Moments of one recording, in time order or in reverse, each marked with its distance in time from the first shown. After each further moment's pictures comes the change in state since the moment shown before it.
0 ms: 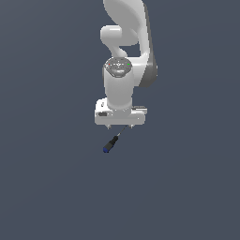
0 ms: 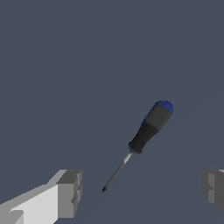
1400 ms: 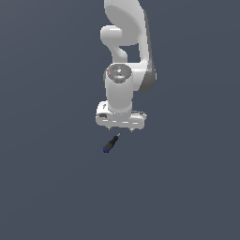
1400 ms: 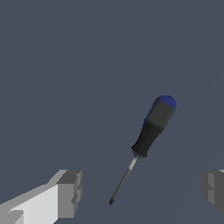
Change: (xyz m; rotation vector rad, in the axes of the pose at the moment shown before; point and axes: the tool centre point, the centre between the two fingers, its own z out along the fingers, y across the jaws) arm 0.000 -0.001 0.021 0.000 0.020 0.122
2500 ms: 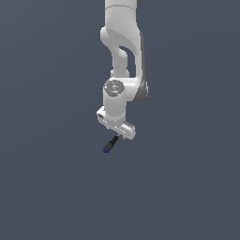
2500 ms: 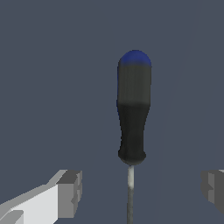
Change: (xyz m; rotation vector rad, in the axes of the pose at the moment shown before) arm -0.023 0.025 0.074 -0.006 0.018 0.461
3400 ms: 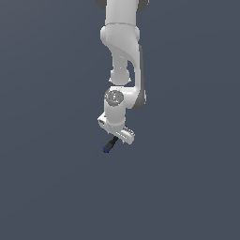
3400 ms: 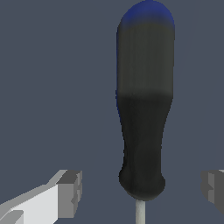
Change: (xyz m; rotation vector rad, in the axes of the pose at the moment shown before) arm -0.001 0.002 0.046 -0.001 0.000 0.013
